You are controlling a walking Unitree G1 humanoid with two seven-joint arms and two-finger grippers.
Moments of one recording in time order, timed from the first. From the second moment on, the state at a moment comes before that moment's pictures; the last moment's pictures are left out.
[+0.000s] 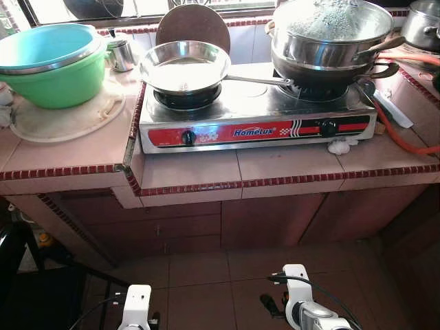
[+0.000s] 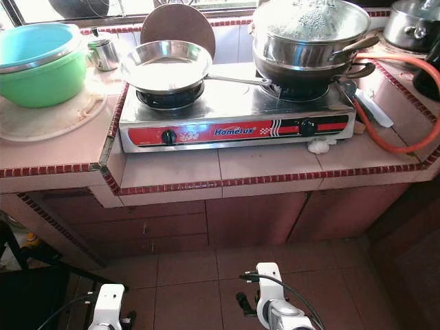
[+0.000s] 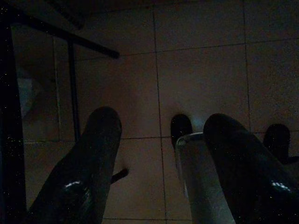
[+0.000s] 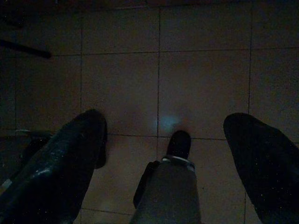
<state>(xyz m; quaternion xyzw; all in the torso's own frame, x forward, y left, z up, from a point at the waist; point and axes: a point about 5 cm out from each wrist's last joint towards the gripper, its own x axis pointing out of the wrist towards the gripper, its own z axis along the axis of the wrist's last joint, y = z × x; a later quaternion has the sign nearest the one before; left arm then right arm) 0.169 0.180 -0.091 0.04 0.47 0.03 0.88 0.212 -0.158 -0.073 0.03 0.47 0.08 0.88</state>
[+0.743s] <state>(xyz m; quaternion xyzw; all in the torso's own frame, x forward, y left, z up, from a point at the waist) 0.169 0.180 -0.091 0.04 0.47 0.03 0.88 0.212 -0.158 -0.073 0.03 0.47 0.08 0.88</state>
